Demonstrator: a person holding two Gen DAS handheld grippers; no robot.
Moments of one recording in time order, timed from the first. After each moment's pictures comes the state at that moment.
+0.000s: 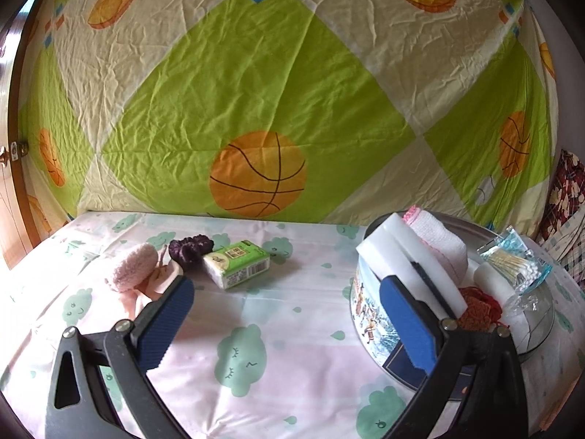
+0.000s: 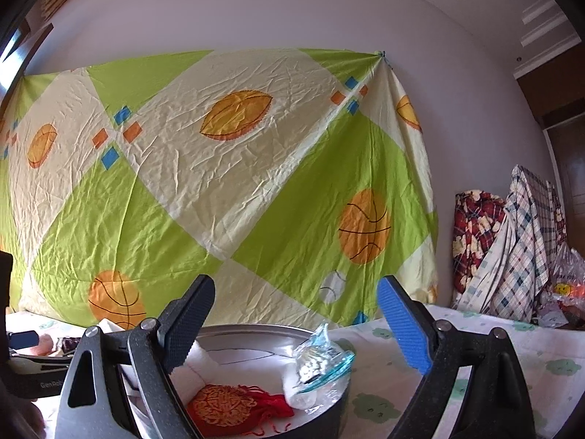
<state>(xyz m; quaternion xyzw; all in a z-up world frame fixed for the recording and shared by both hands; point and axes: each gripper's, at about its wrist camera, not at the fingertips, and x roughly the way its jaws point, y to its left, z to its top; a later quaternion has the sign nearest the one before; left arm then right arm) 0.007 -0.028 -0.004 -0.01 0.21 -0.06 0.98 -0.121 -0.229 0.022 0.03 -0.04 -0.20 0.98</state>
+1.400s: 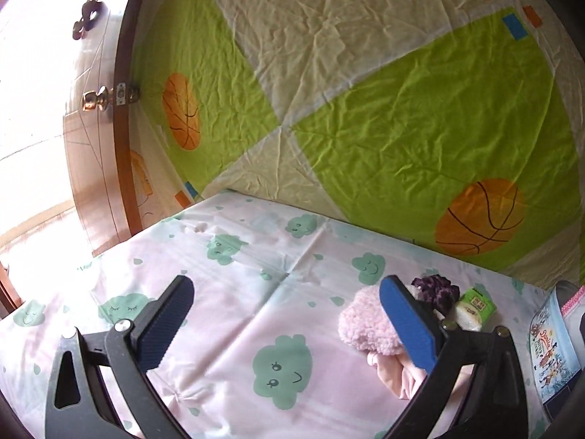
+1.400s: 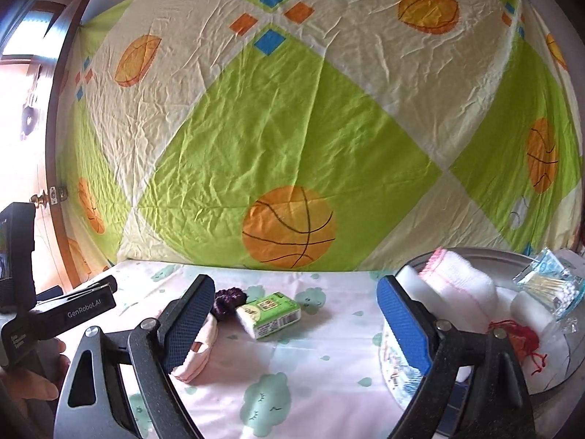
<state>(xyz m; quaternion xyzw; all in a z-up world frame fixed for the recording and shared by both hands) 0.066 0.190 -0.011 -0.07 0.21 0.13 0.97 0.007 -0.037 0.002 0.04 0.13 0.02 0.99</state>
